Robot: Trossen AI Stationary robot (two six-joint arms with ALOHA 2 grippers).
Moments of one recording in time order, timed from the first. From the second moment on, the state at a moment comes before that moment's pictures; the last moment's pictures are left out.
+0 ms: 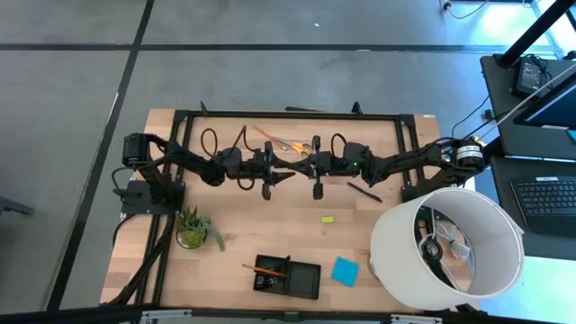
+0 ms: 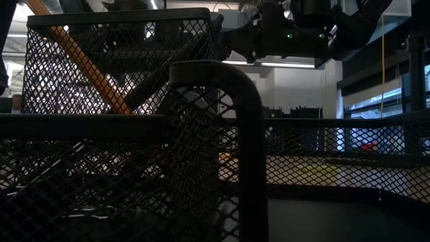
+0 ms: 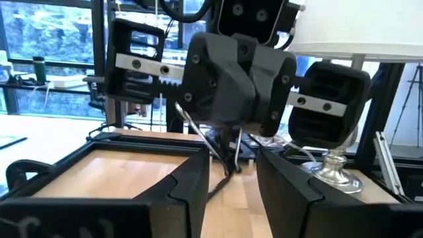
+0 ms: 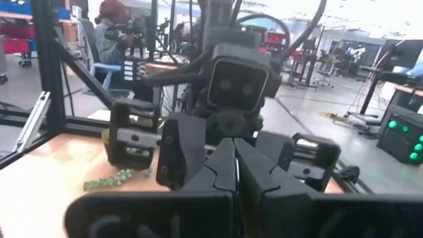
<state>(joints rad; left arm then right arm) 0.17 1.69 0.56 1.25 0.13 -0.09 -0.14 1.61 0.71 0.96 -0.16 -0.14</state>
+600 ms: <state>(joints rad) 0.17 1.69 0.56 1.26 0.13 -0.03 -0.14 1.61 0.71 0.96 -0.17 -0.15</state>
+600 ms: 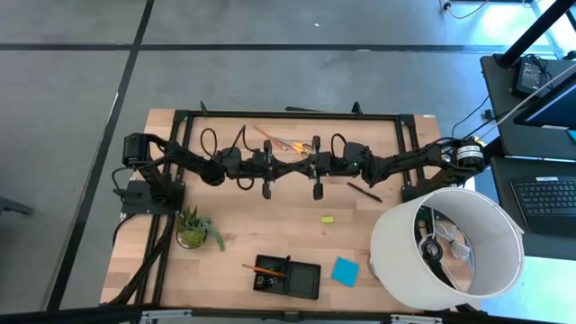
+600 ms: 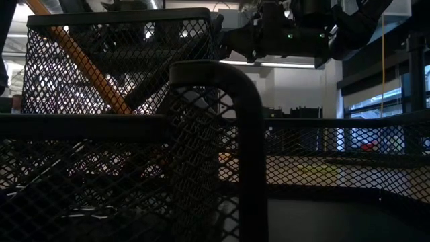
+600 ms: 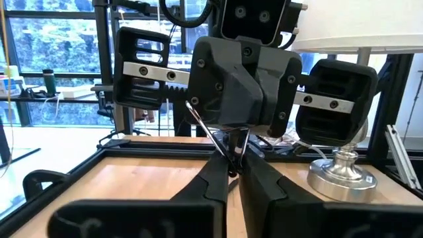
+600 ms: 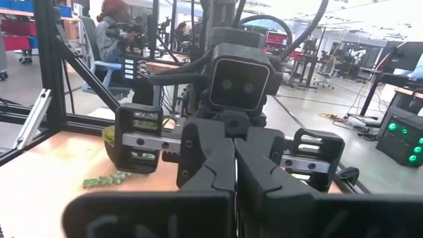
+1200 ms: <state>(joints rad) 0.17 1.69 0.56 1.23 0.12 0.01 -0.14 1.61 0.71 0.94 -0.16 -0.14</state>
